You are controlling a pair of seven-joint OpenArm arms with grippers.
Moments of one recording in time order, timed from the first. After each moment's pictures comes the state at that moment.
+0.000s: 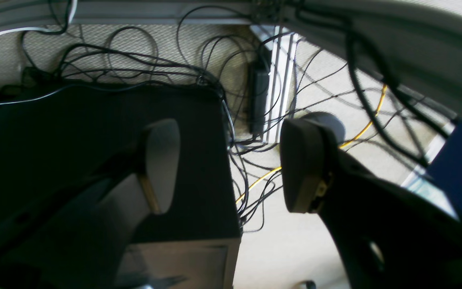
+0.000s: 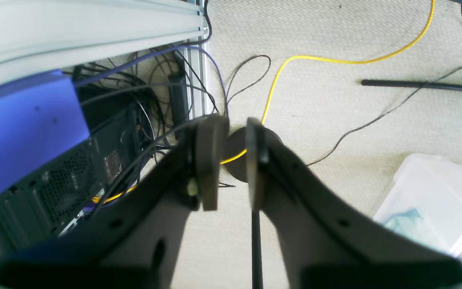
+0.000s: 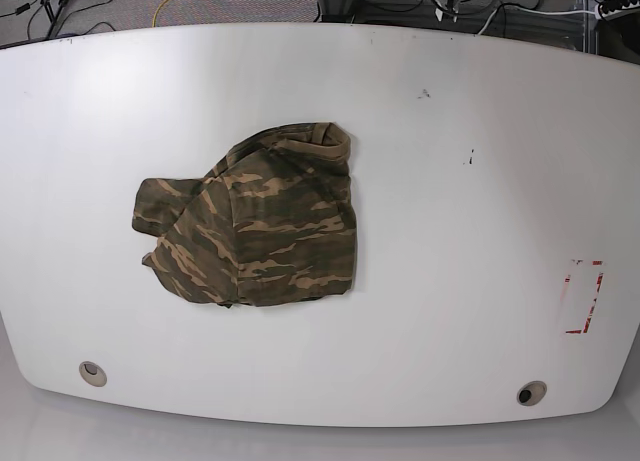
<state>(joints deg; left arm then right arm) 10.8 -6.6 9.1 14.5 -11.4 -9.4 -1.9 -25.2 -0.1 10.5 31.4 -7.9 10.8 5.2</state>
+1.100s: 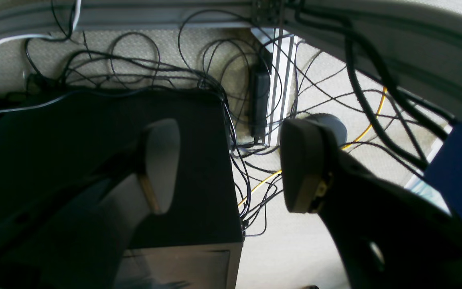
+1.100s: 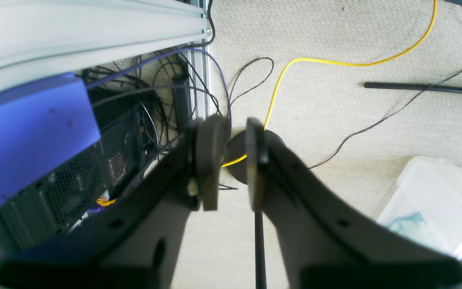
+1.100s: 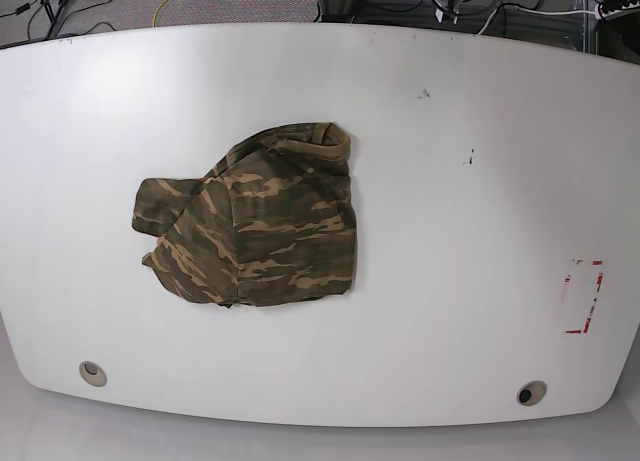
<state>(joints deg) 11.6 -6.8 9.3 17.5 -11.4 -9.2 -1.3 -25.8 -0.6 10.4 32.9 -7.9 10.9 5.1</state>
